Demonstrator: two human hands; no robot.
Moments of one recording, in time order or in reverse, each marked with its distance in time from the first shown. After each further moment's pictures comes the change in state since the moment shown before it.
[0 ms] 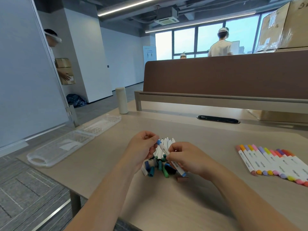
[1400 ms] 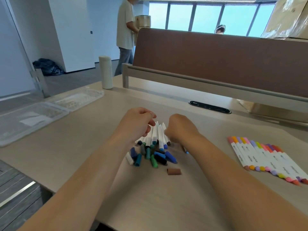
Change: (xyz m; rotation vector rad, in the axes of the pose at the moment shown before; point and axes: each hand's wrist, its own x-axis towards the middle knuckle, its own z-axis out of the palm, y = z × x) left_hand 0.026 0.010 0.013 0.167 -0.010 0.051; right_hand 0.089 0.017 -0.001 -0.680 0.236 0.245
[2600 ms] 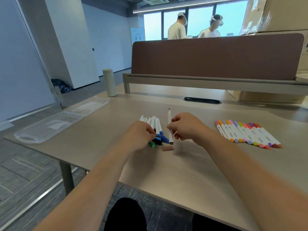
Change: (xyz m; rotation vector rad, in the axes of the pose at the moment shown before) left_hand -0.070 -0.007 0.008 0.726 -0.114 0.077; right_hand -0.098 0.031 -0.041 0.606 -0.125 -0.012
